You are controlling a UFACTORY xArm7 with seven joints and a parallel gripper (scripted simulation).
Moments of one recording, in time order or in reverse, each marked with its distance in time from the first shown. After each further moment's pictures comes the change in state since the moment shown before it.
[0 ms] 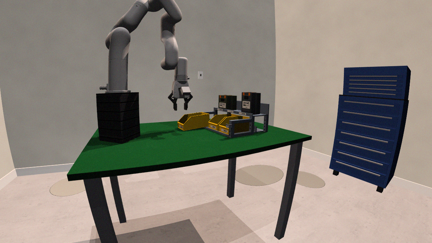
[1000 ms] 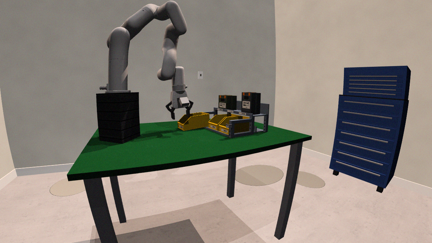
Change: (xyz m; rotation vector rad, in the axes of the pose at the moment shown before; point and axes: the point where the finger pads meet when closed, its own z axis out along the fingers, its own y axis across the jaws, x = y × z) arm 0.000 -0.001 0.054 0.083 0.001 0.001
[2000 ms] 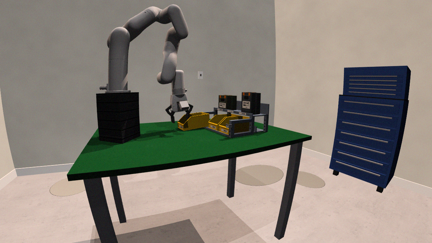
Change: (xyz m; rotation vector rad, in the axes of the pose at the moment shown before) arm 0.000 0.003 0.020 -0.002 0.000 -0.001
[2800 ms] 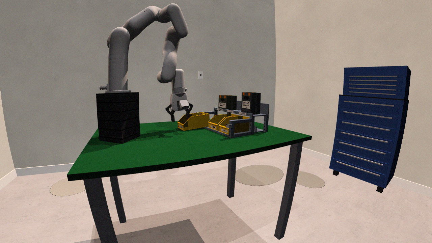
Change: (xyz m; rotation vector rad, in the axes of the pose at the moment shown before) arm 0.000 -0.001 -0.005 0.000 0.000 0.000
